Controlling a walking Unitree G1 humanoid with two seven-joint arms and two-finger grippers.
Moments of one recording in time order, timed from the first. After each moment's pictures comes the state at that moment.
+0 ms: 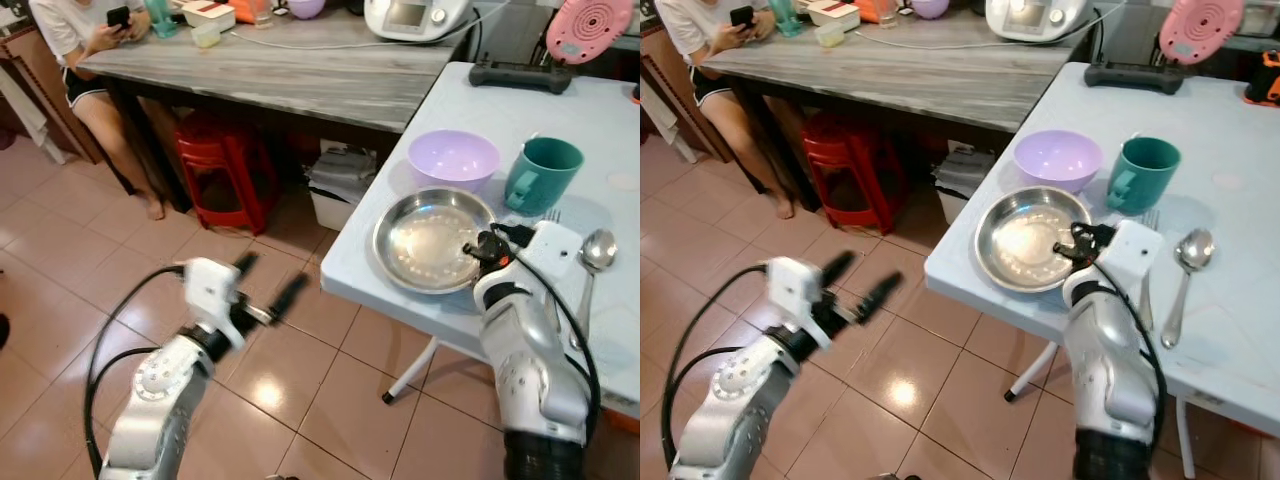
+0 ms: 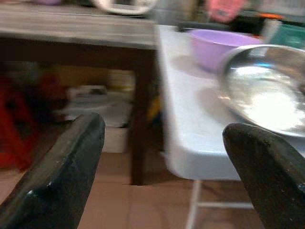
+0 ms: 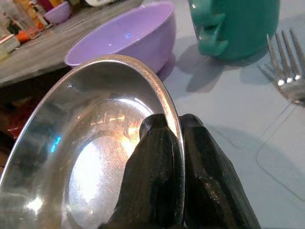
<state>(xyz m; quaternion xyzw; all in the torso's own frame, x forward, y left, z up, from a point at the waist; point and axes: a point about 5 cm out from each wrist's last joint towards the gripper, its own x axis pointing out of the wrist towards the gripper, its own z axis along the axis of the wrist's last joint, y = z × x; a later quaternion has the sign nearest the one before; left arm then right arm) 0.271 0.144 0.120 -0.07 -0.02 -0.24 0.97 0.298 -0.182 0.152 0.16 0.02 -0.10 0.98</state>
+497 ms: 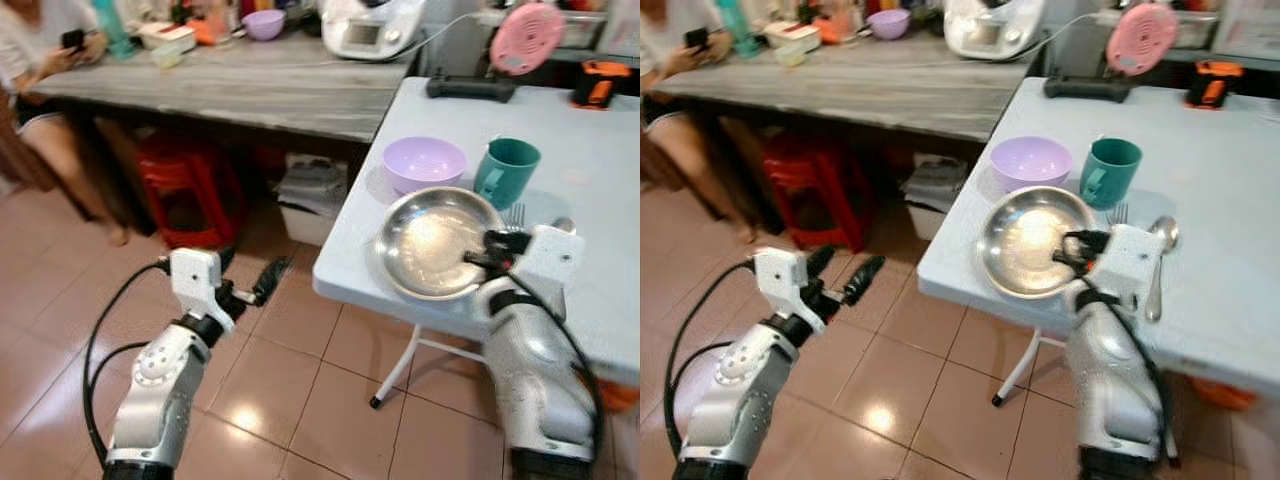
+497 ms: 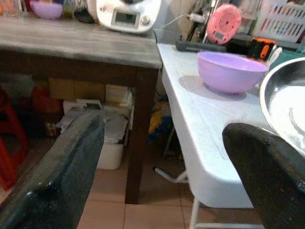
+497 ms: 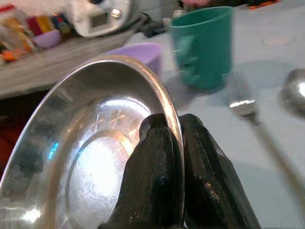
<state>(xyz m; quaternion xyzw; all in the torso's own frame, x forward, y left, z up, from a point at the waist) 0.284 0.154 0.118 -0.09 -0.03 -0.20 0.97 0.293 -0.171 0.153 0.12 0.00 -0.07 0.99</state>
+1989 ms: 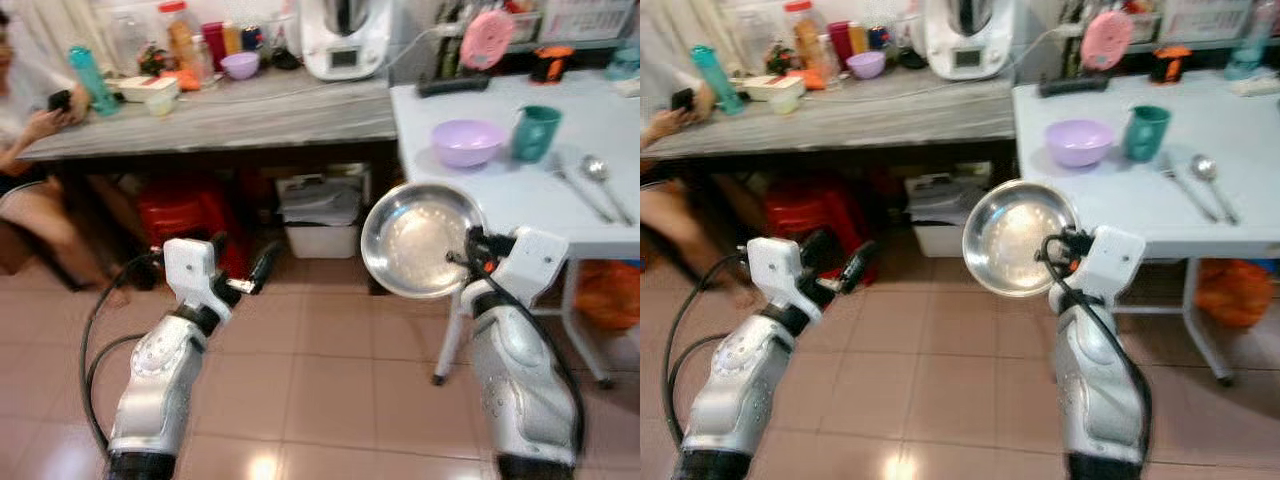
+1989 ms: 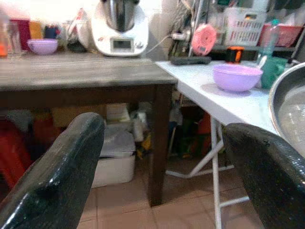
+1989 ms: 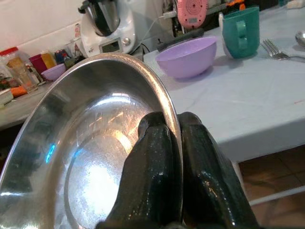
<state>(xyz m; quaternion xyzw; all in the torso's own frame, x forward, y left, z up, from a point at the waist) 0.291 0.144 0.122 -0.09 -0.04 -0.20 0.97 0.290 -0.177 0.151 0.11 -0.03 -0.09 0.99</state>
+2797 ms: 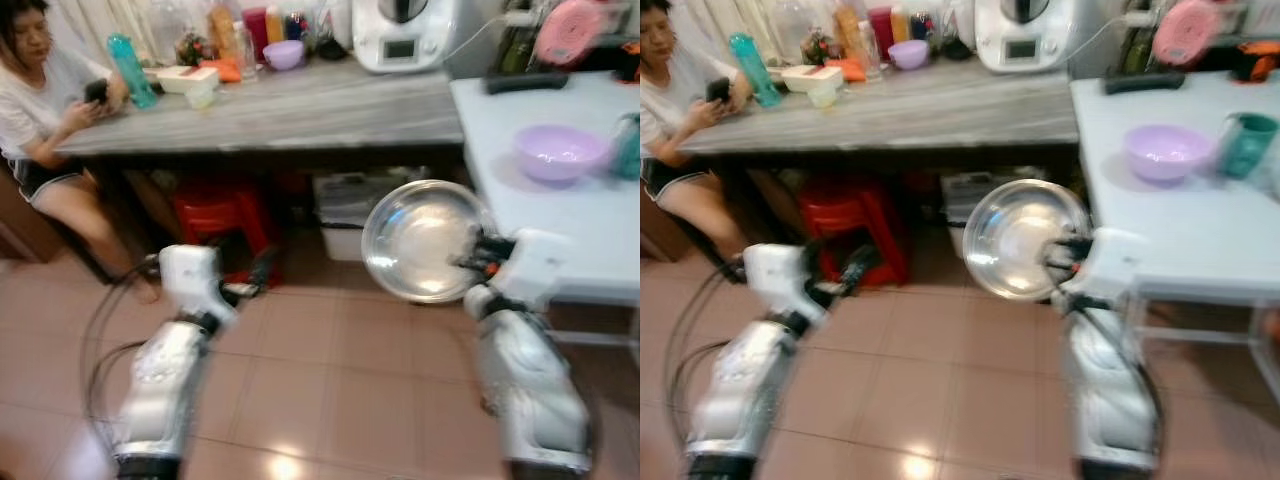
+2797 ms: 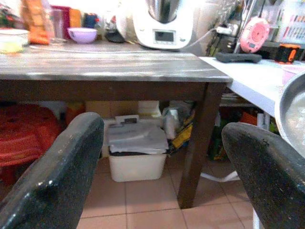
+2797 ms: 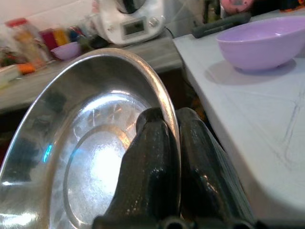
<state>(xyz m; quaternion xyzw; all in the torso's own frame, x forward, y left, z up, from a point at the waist) 0.289 0.141 0.116 -0.10 -0.03 -0.18 0.98 0.284 -0.185 0.148 0.07 -0.04 -0.09 0.99</state>
